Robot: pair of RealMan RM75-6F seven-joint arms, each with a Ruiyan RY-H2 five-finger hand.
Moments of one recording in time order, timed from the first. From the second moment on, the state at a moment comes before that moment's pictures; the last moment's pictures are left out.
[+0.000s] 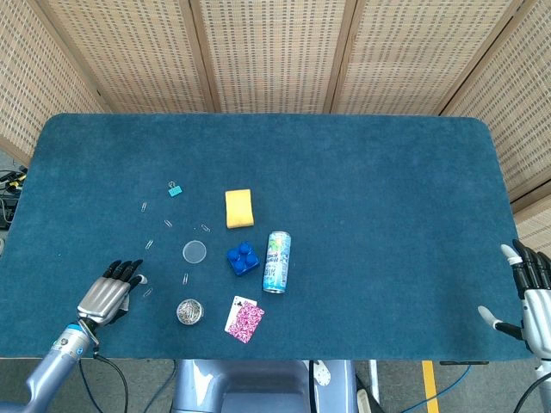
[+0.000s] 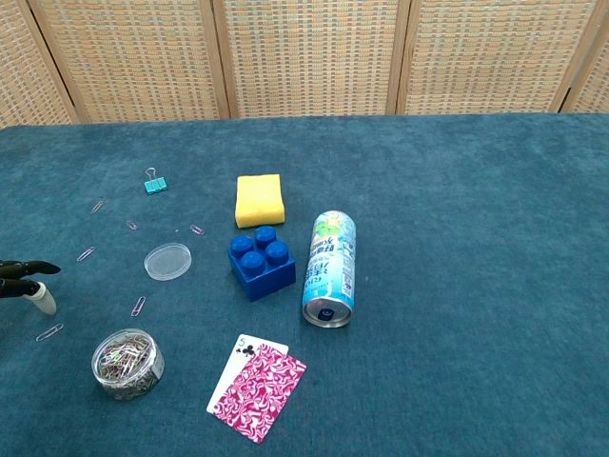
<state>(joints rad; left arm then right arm) -0.35 -1.35 0.03 -1.51 1.36 0.96 0.30 0.02 -1.04 0.08 -1.66 -1.53 1.58 0.07</state>
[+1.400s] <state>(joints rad) -0.34 -1.31 0.06 -1.53 1.39 1.04 0.20 0.02 -1.04 0.08 -1.66 -1.53 1.58 0.09</state>
